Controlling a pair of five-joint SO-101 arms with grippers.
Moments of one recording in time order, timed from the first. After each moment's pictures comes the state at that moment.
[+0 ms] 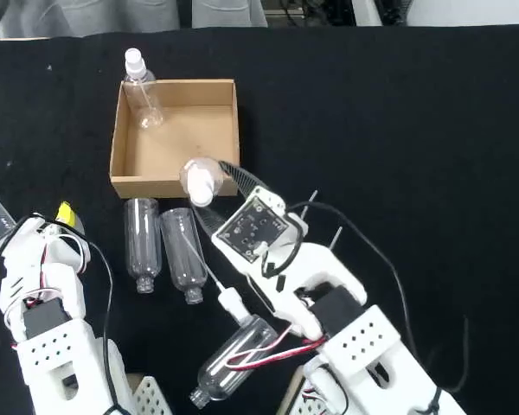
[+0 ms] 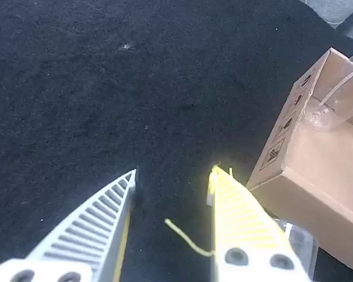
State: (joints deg) left arm -31.3 -74.1 83.7 29.8 13.0; right arm -35.6 -64.9 72.0 15.3 22.6
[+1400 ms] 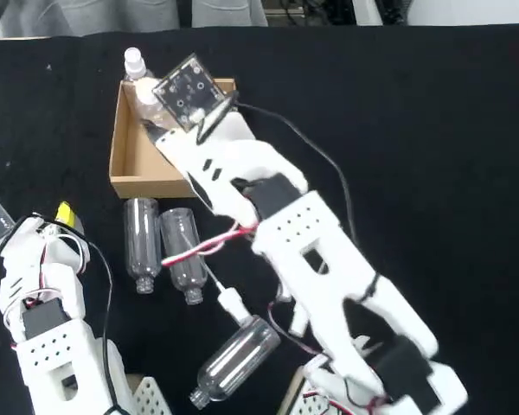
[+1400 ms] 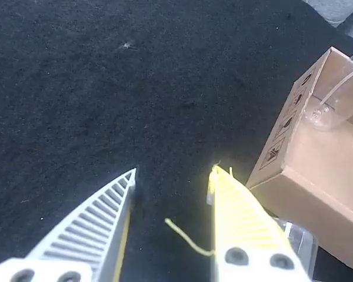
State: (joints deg) left arm -31.3 -74.1 83.7 29.8 13.0; right arm -35.6 -16.3 21.7 24.1 14.0
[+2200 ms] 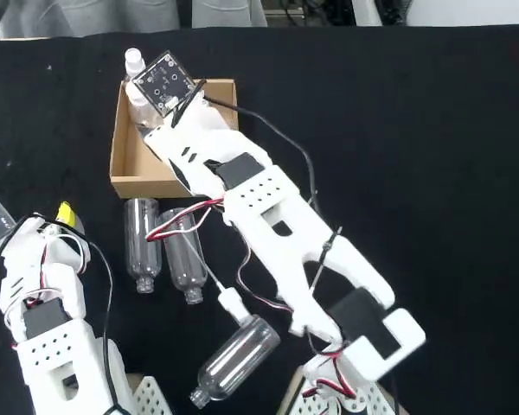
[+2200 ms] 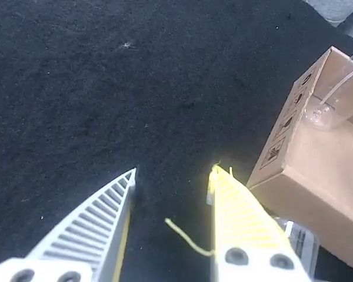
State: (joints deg) left arm -31.3 -74.1 84.0 29.8 13.0; right arm -35.6 2.9 12.9 20.3 13.1
